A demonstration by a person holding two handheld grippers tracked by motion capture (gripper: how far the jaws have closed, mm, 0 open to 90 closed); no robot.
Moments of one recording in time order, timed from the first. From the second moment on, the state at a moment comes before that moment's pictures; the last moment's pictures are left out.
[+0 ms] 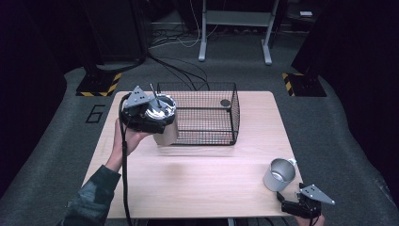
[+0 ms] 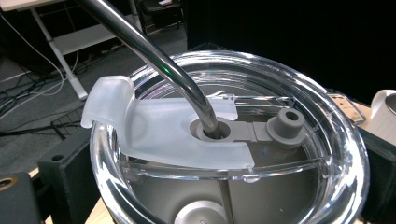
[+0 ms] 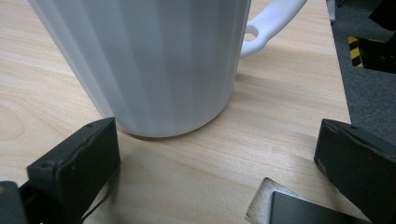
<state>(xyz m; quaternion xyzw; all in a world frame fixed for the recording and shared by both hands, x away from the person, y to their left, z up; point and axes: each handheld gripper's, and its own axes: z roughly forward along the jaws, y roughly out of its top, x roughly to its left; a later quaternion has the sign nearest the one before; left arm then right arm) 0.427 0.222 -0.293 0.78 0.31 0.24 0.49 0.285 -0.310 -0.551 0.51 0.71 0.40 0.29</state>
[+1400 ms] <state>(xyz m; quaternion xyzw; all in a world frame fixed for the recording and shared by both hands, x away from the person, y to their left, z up) 0.486 0.204 -0.274 0.77 0.33 0.27 0.47 0.284 -0.310 -0.551 0.51 0.71 0.40 0.29</state>
